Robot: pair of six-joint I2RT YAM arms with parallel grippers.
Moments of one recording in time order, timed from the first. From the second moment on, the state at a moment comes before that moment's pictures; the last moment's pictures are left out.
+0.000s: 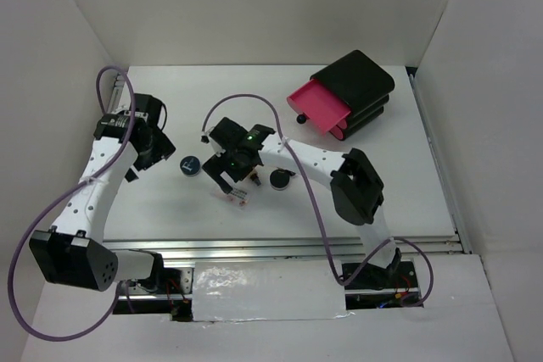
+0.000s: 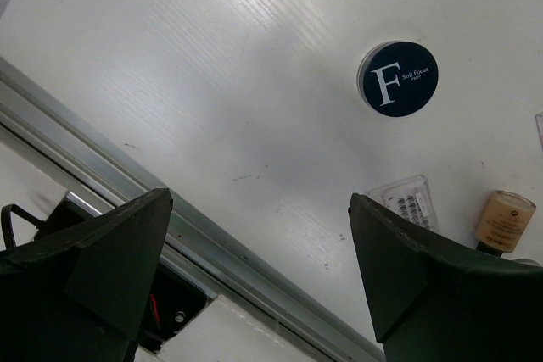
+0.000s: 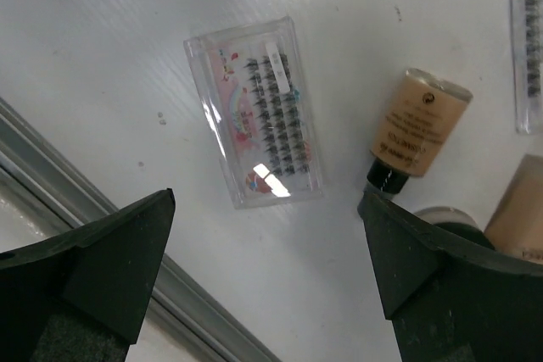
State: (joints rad) left arm -0.13 1.30 1.34 -1.25 -0.41 -0.85; right arm 0.96 2.03 1.75 -0.77 -0.04 0.11
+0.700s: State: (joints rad) left arm -0.10 1.26 1.36 -1.27 -0.35 -0.71; right arm 0.98 2.30 1.94 -0.78 -0.04 0.06
